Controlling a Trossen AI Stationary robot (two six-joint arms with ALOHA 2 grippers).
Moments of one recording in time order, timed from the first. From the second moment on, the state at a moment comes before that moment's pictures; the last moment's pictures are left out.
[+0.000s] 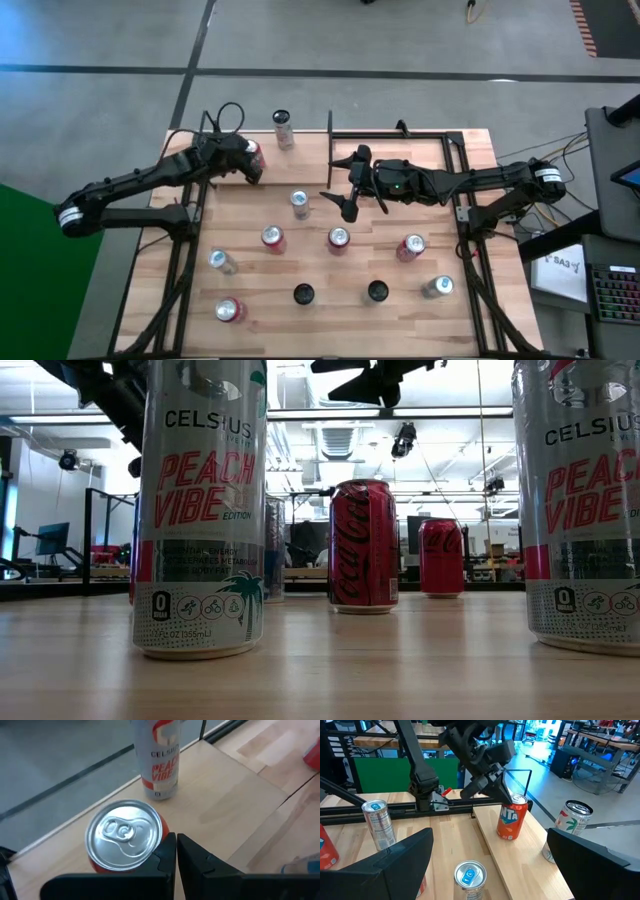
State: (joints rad) left arm 0.54 0.96 0.71 -0.44 -0.28 -0.17; right arm -0.02 1.42 1.09 0.13 0.24 -0.03
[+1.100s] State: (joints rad) left arm 0.55 1.12 0.79 -0.62 -0.35 -0.01; right arm -0.02 1.42 1.09 0.13 0.24 -0.05
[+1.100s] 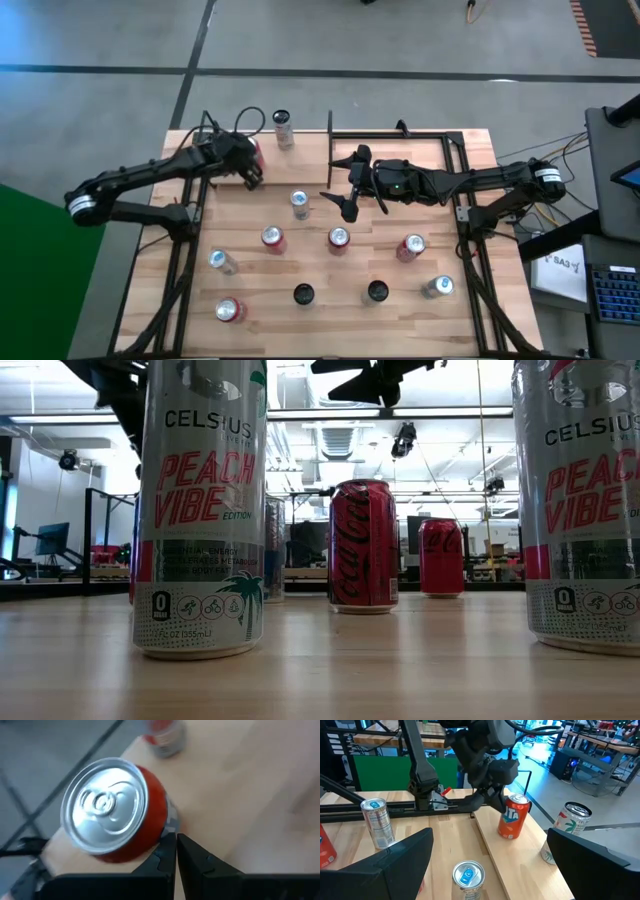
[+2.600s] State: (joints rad) left arm 0.59 1.26 0.89 -0.56 -0.45 -0.14; right arm -0.02 1.42 1.09 0.11 0.24 -0.05
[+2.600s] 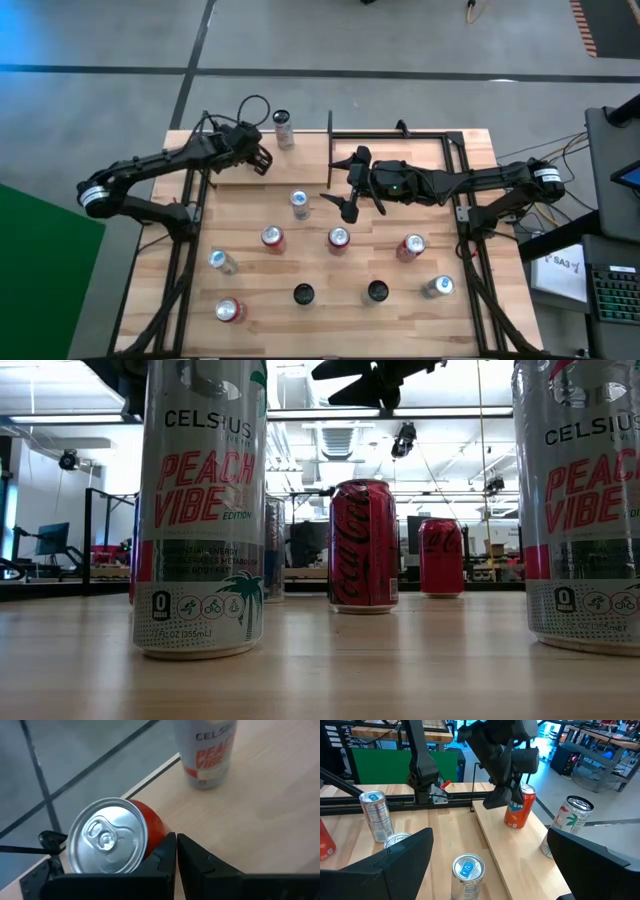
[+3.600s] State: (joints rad) left arm 0.63 1.21 0.89 -0.64 -0.49 -0.15; right arm -0.02 1.42 1.09 0.07 0.24 -0.03
